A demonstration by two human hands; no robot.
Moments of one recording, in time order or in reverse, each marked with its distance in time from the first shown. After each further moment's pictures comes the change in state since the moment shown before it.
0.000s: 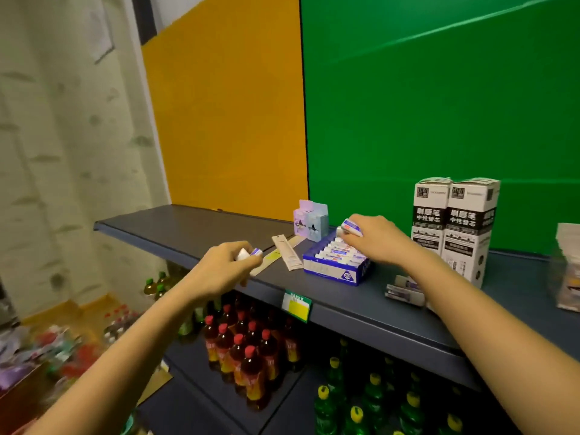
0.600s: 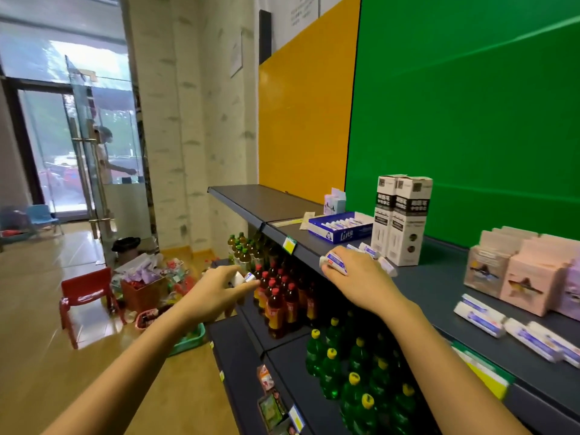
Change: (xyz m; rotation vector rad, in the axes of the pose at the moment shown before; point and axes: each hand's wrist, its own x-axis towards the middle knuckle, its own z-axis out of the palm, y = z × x) left_hand -0.229 0.145 0.115 0.111 0.245 -0.287; right_hand -0.211 0.067 -0.033 0.226 -0.078 -0.400
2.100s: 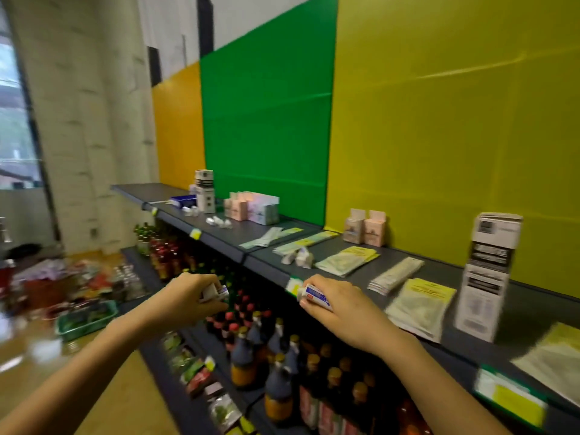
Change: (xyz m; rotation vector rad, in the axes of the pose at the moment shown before) left_hand -0.465 0.472 0.168 0.328 -0.205 0.305; right_hand -0.673 0.110 -0.354 -0.057 -0.011 -0.051
